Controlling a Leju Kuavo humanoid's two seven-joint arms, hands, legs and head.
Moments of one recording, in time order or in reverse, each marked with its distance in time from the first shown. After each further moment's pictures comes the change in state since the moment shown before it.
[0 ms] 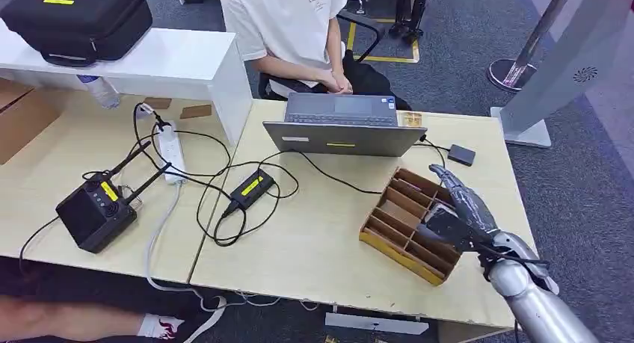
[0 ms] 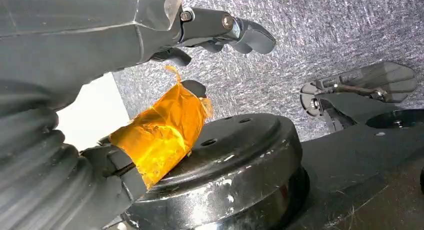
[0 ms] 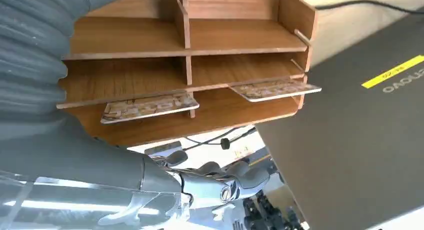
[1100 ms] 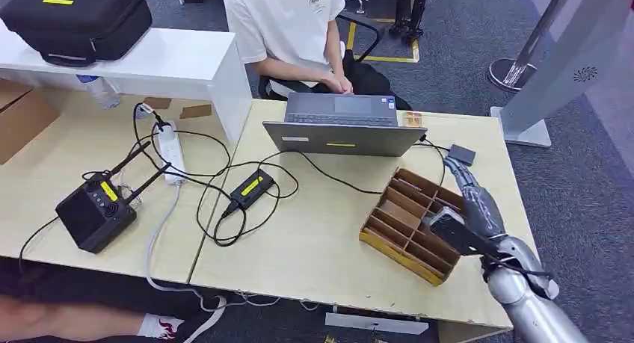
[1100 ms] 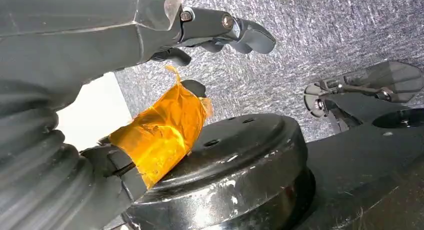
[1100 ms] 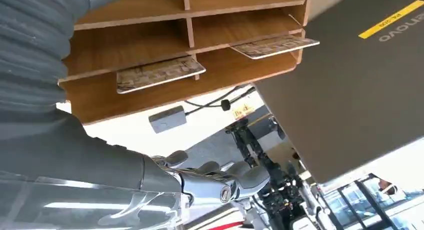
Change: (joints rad) left arm 0.000 0.000 0.000 0.000 -0.018 -0.002 0.008; right arm 0.050 0.022 -0.048 -0.029 0.065 -0.165 -0.037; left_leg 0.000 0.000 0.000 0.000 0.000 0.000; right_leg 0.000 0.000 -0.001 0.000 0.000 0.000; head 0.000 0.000
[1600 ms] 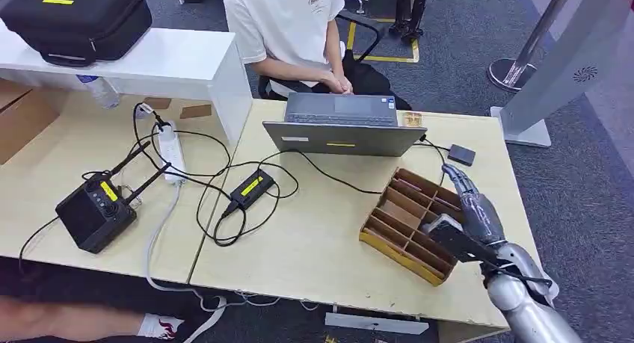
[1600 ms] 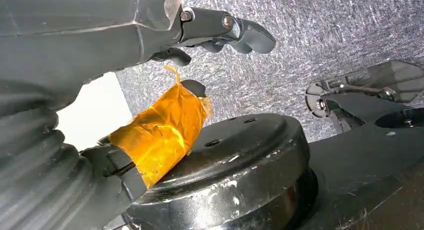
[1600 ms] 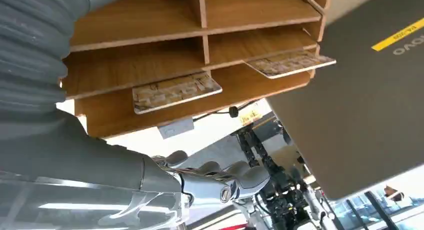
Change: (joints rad) left arm 0.000 0.000 0.000 0.000 -0.006 0.000 0.003; right arm 0.028 0.000 -0.006 0.000 0.026 -0.005 0.001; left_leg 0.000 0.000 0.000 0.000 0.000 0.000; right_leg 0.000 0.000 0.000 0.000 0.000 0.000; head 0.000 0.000
